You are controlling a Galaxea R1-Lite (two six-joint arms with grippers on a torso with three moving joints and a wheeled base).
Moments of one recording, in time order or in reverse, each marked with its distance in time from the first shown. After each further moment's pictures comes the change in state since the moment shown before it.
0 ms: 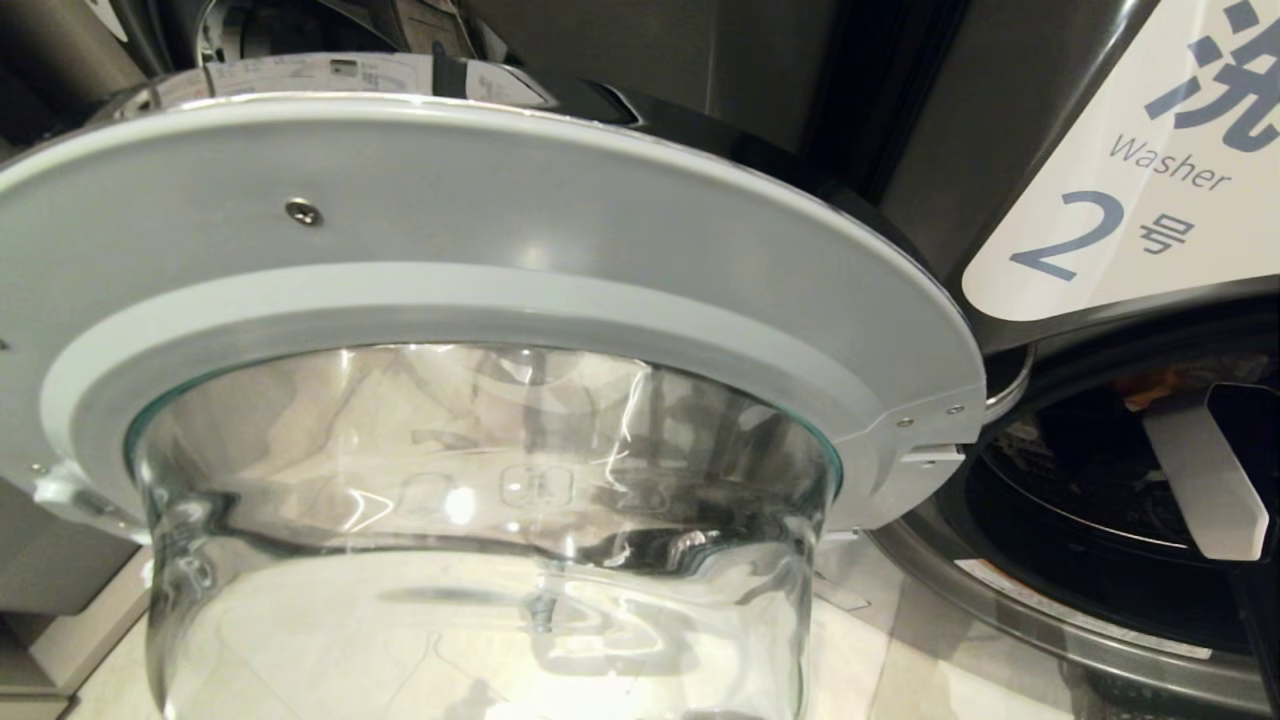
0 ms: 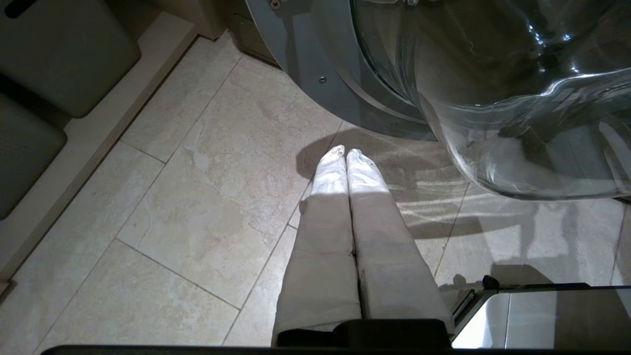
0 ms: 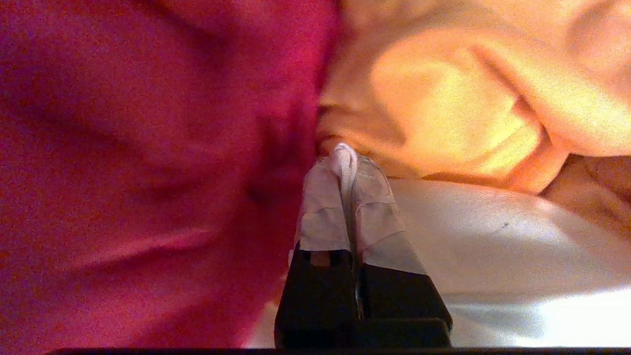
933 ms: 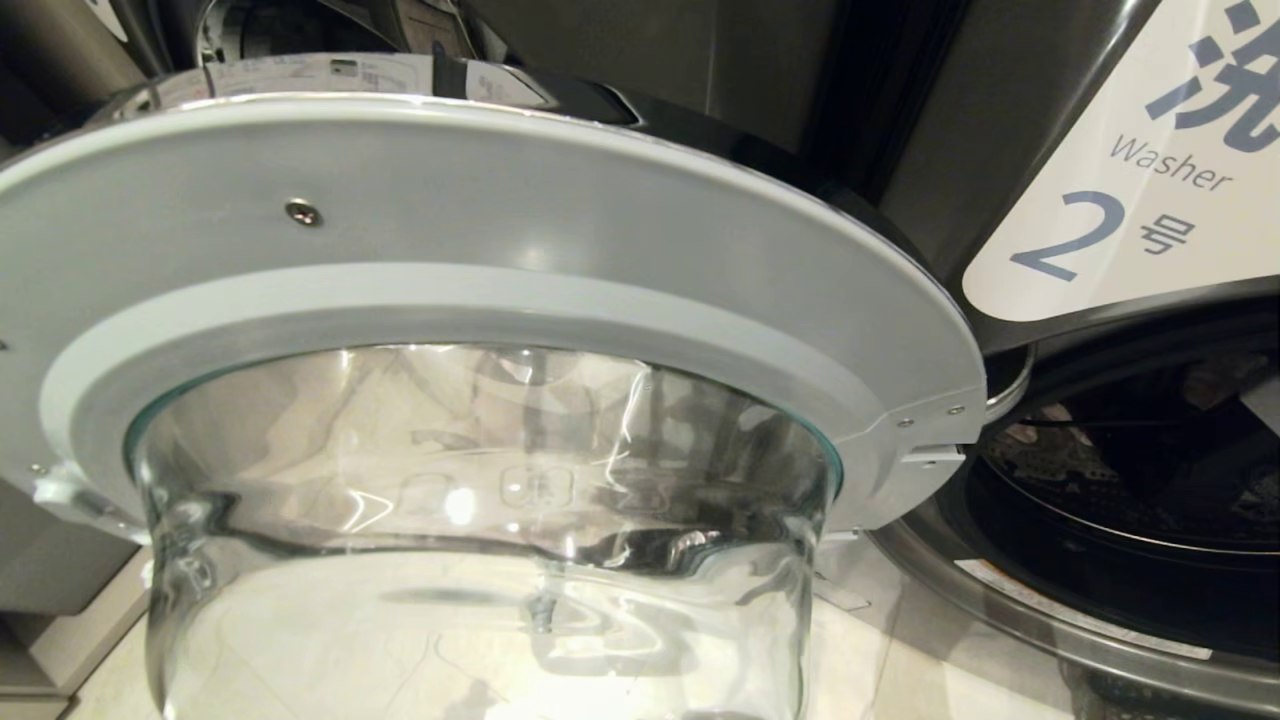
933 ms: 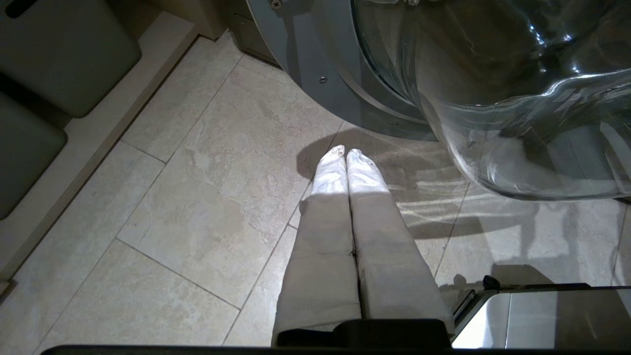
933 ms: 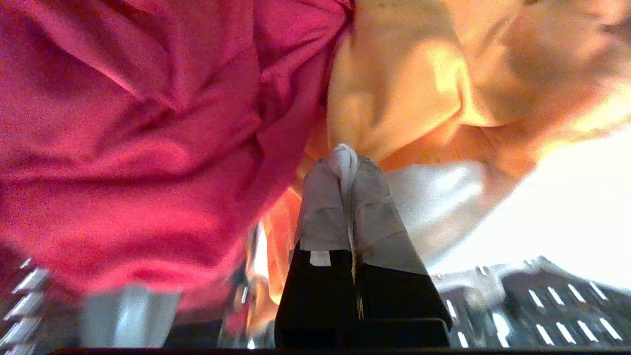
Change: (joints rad) left arm 0.000 0.000 0.000 0.000 0.000 0.000; right arm 0.016 -0.393 0.658 -0.194 -0.008 0.002
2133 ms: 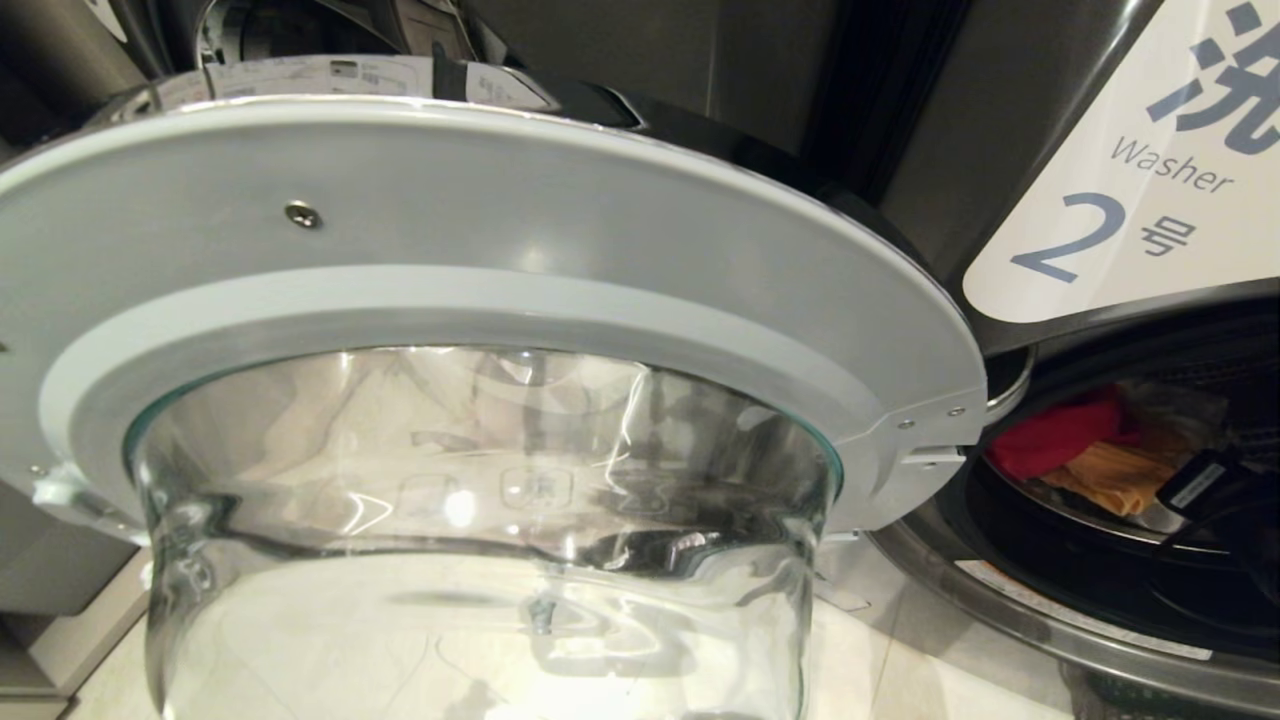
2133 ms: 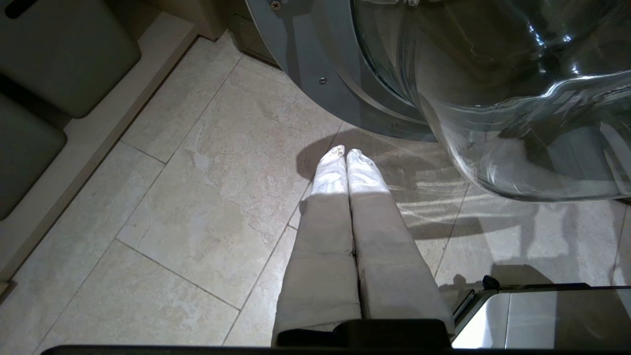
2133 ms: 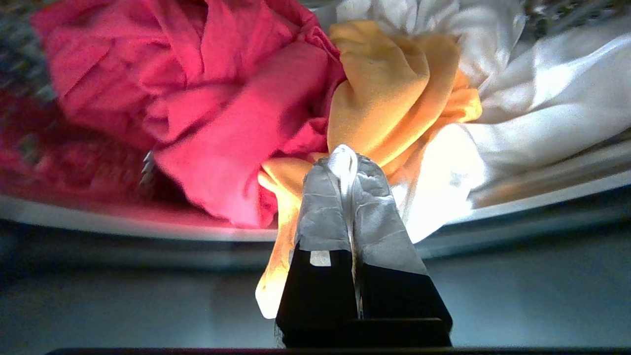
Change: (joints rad) left arm 0.000 0.000 0.000 0.000 0.000 0.000; right arm 0.021 -0.682 0.997 -0.296 0.033 -0.022
